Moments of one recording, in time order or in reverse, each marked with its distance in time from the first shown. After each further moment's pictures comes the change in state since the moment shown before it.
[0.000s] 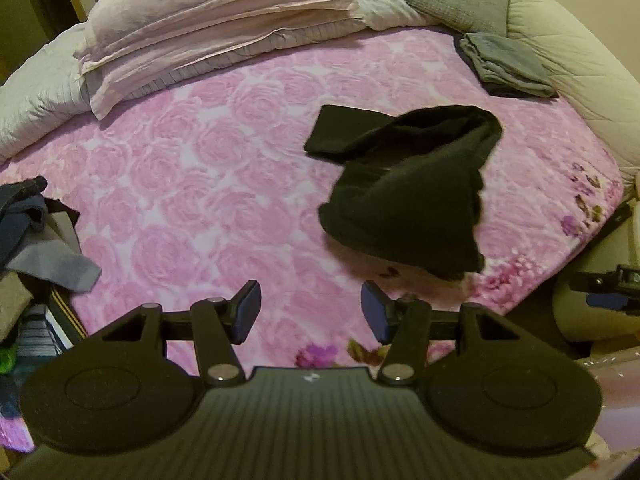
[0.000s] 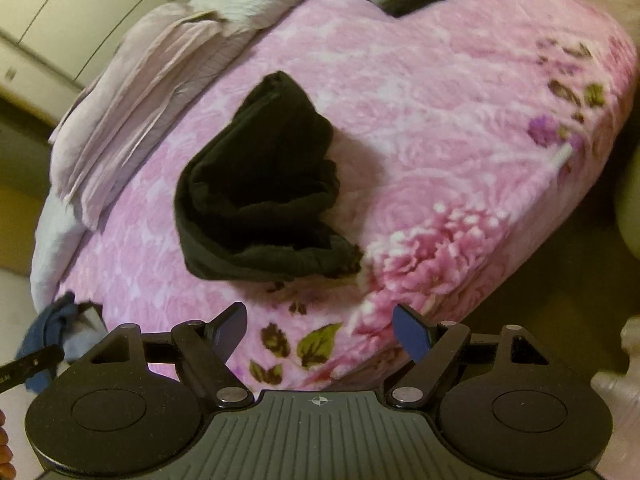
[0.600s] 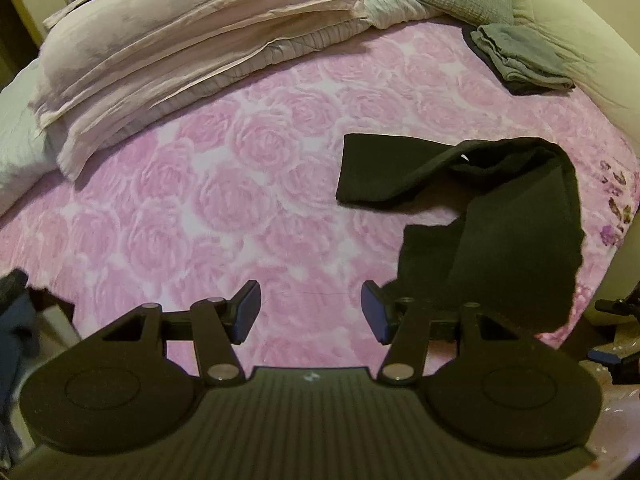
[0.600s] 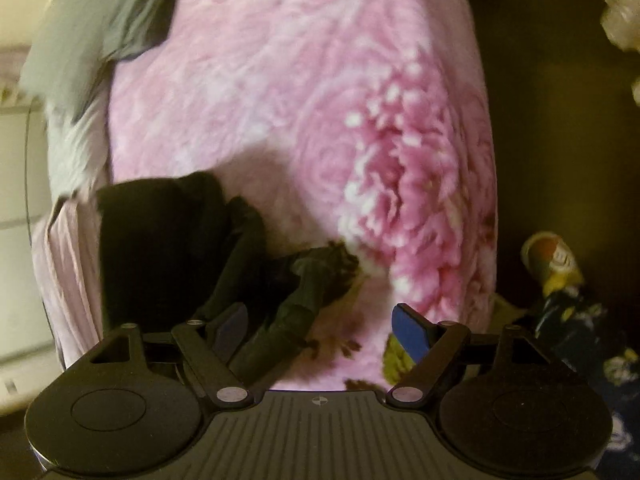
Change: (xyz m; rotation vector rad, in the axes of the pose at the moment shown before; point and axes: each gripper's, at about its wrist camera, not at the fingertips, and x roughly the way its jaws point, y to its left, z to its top) left arm 0.105 0.071 0.117 0.144 0.020 -0.030; right arm 0.093 -0.075 -0.004 0.912 -0.029 0.077
